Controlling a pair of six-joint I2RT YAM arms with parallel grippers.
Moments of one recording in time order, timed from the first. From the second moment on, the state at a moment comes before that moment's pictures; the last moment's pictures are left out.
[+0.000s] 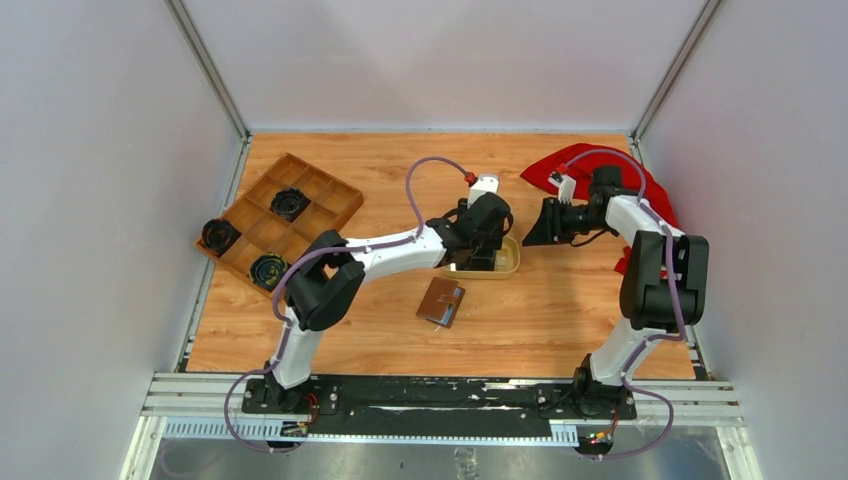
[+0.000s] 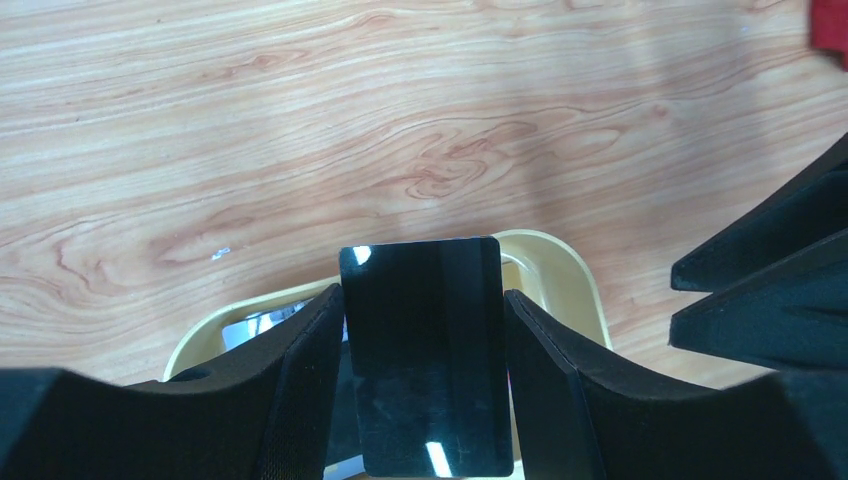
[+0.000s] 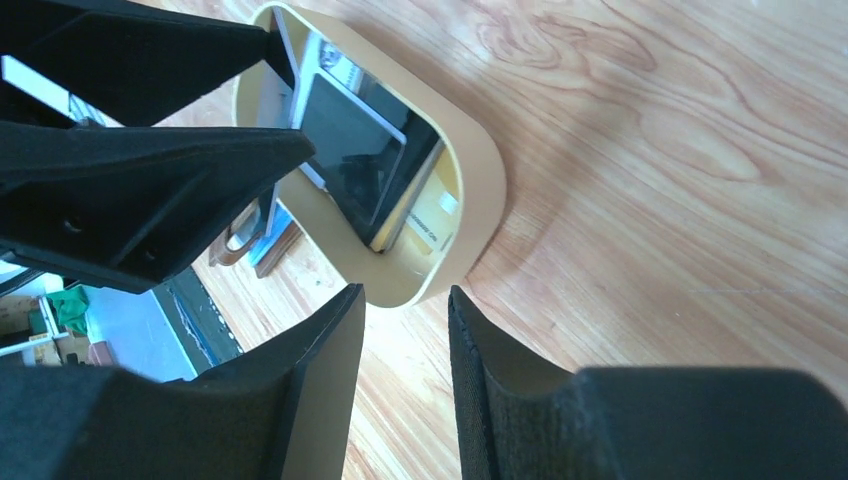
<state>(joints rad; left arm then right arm) -0.96 2.06 1.55 -0.17 -0.45 -0.56 -0.11 1.73 1.15 -0.66 -0.90 -0.26</state>
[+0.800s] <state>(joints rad) -0.83 1.94 1.29 0.11 -0.01 -0.71 -0.03 1.69 1.15 -0.78 -1.21 -0.43</state>
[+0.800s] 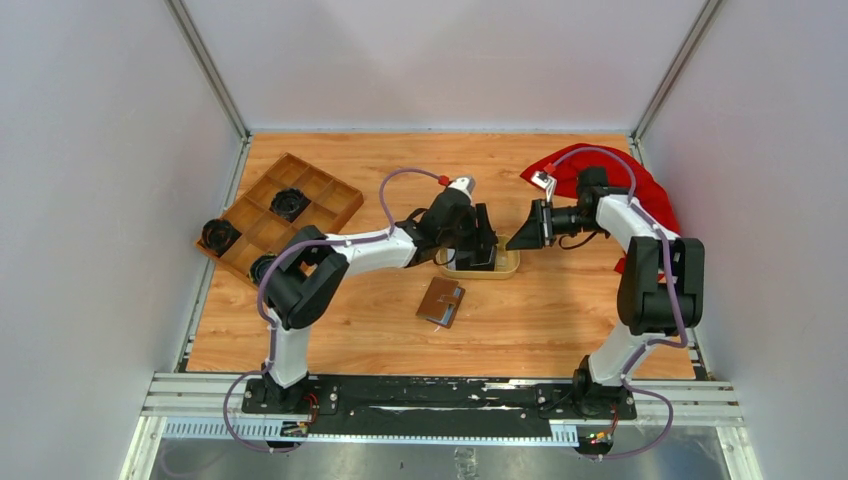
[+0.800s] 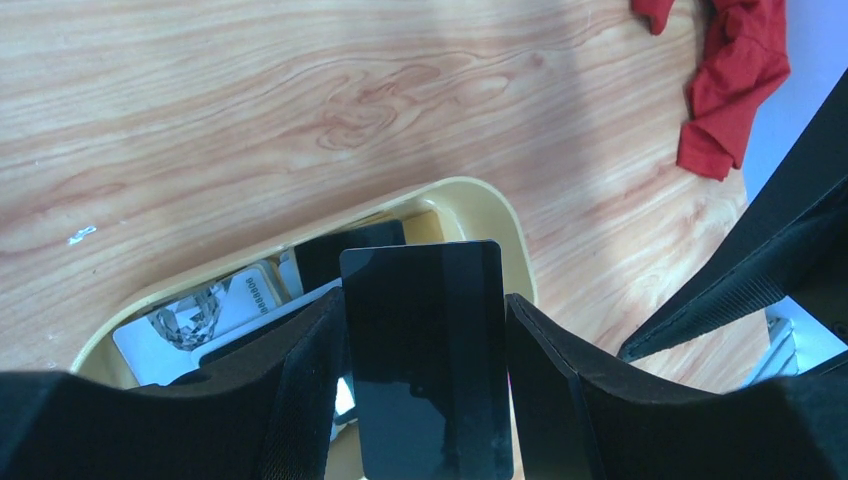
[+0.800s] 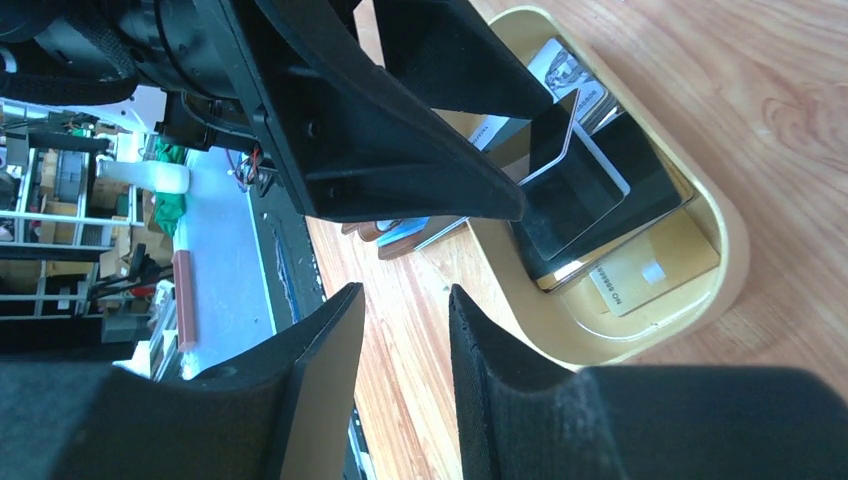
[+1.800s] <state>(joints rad) -0.80 1.95 1.19 0.29 0.00 -0.97 0.10 1.70 0.91 -0.13 -1.06 0.25</state>
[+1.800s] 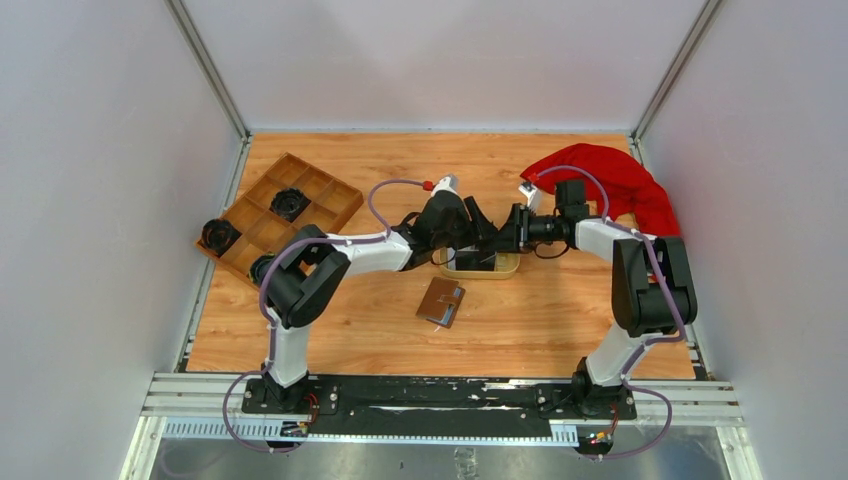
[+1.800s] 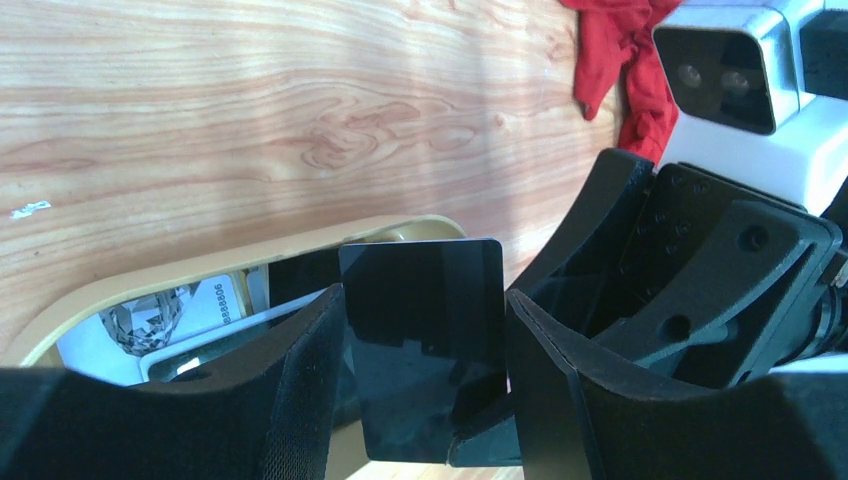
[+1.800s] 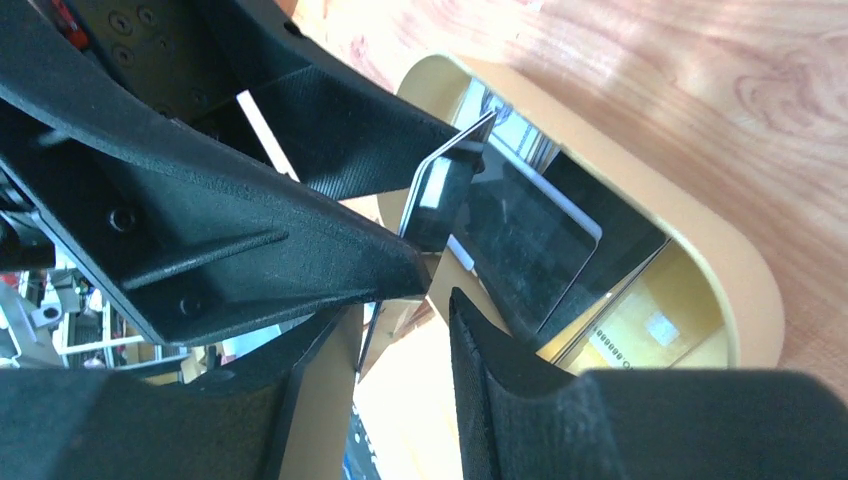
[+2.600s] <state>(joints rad) -0.83 1.96 1.19 0.29 -0.07 -1.01 0.11 1.74 0.95 -0.17 -1.00 0.27</state>
